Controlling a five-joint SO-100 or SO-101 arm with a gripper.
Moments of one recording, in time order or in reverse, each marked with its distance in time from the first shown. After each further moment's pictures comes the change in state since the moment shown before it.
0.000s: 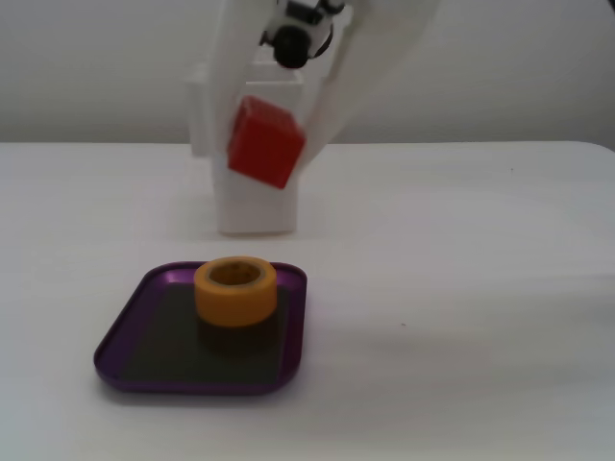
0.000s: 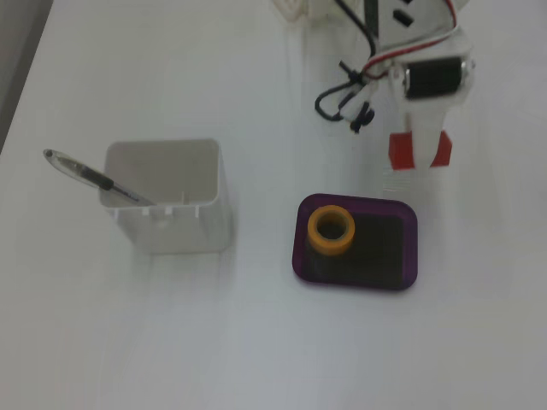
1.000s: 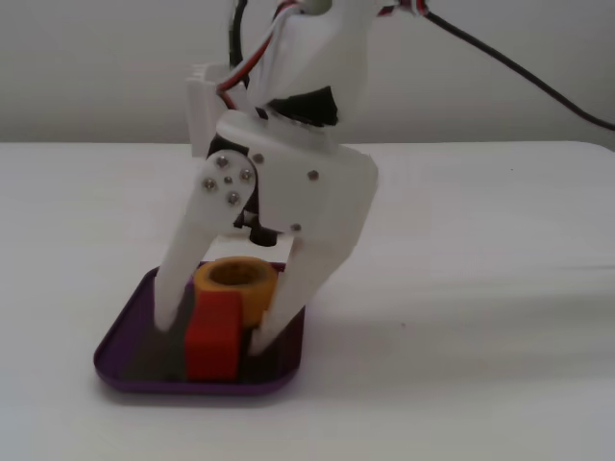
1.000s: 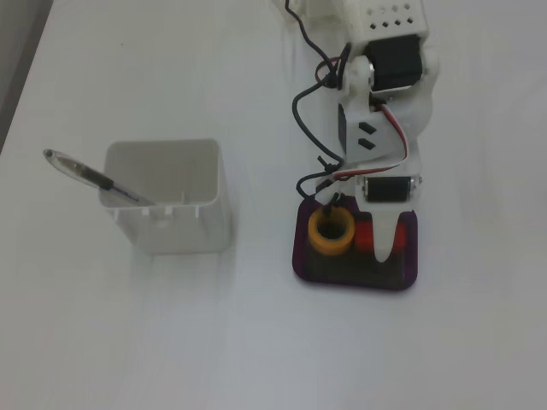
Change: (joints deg) arm 4.6 -21.4 8.3 -24.3 2.5
